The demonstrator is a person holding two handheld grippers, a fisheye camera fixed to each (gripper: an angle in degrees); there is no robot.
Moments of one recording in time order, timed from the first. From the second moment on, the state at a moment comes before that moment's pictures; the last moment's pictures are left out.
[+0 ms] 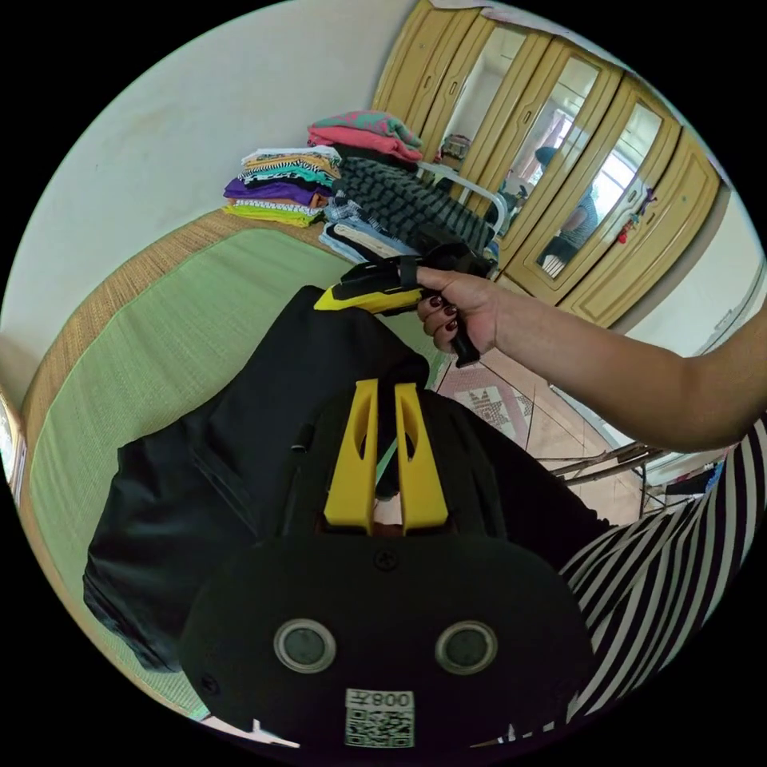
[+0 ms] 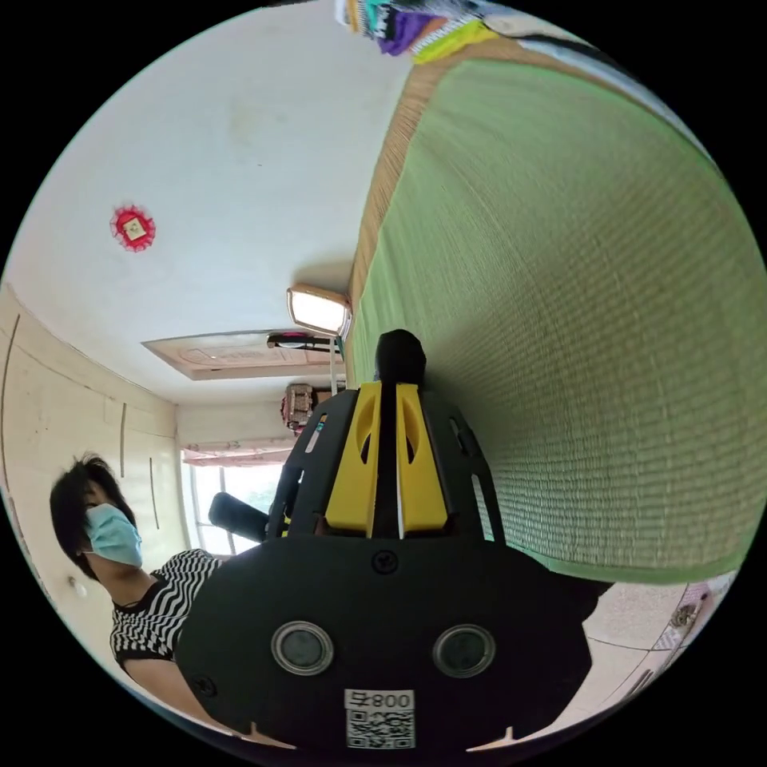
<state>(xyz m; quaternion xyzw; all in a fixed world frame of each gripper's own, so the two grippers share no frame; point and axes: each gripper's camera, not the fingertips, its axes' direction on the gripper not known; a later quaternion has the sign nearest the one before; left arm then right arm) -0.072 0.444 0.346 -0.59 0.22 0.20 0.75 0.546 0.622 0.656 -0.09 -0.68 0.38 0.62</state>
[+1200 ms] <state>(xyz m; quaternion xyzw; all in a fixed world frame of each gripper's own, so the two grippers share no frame) -0.614 0.221 0.102 -0.36 0.05 -0.35 0.87 -0.042 0.322 0.638 -0.20 -0.64 0.11 0.73</state>
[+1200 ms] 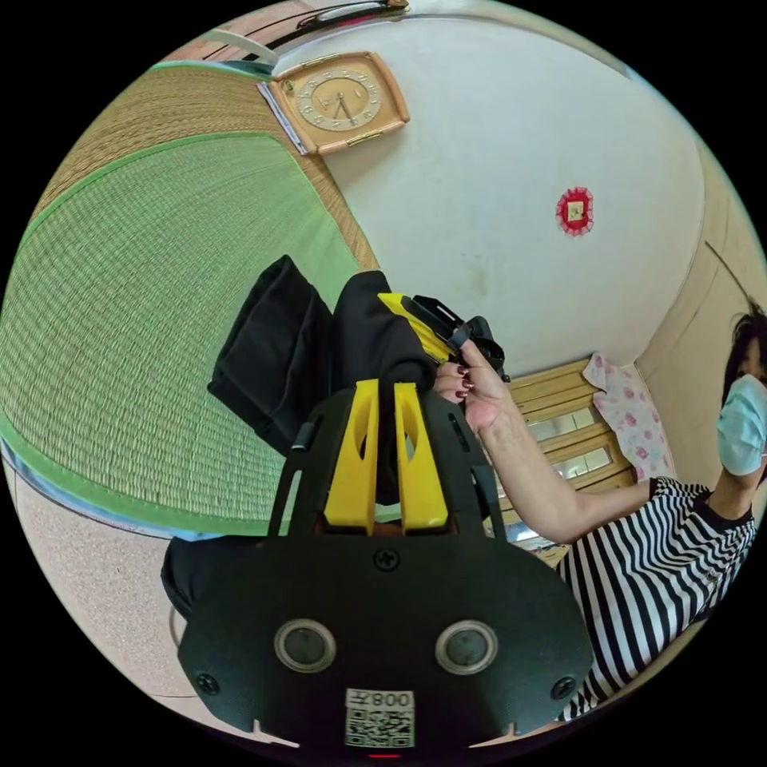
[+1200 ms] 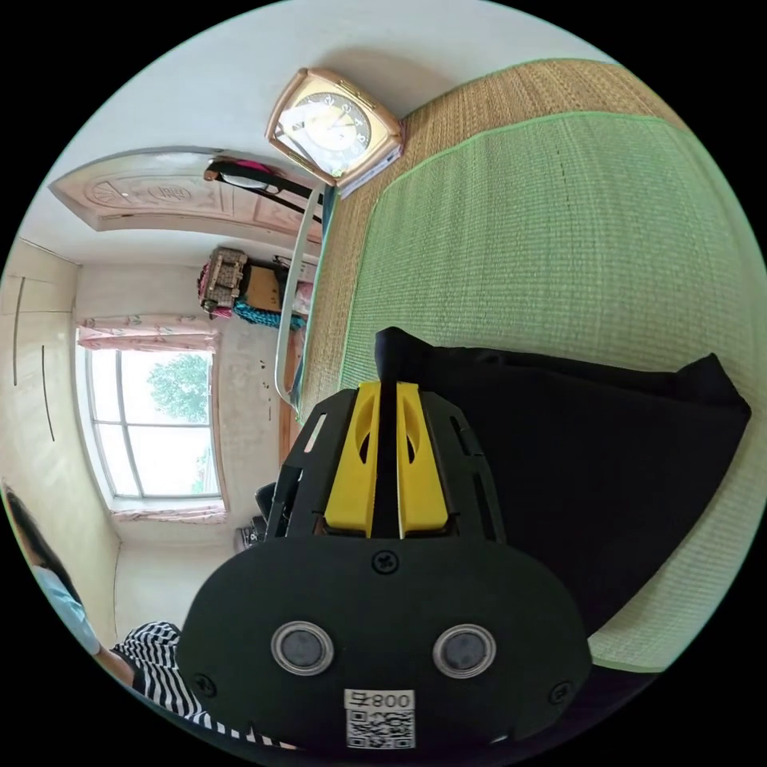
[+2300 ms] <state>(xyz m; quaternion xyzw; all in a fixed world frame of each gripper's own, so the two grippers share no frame) -0.644 0.144 0.084 -0.46 -0.09 -0.21 0.86 -0.198 0.307 0.717 -0.15 -0.62 -0.10 0.76</state>
